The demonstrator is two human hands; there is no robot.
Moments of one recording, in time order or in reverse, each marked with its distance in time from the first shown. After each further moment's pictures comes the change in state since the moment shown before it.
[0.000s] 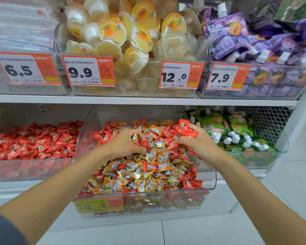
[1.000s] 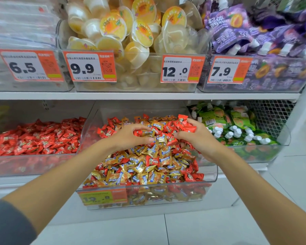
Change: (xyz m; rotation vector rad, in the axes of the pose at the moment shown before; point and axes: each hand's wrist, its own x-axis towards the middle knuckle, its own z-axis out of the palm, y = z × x) left_hand -0.004 0.006 -0.004 0.025 -0.085 -0.012; right_hand -0.004 -0.003 0.006 -0.014 -0.011 -0.040
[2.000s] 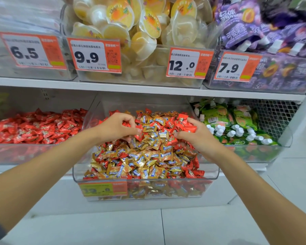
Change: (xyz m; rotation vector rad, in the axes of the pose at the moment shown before) left_hand -0.019 -0.006 -0.025 -0.207 0.083 -0.030; right_hand 0.001 0.009 0.005 -0.070 -0.010 0.050
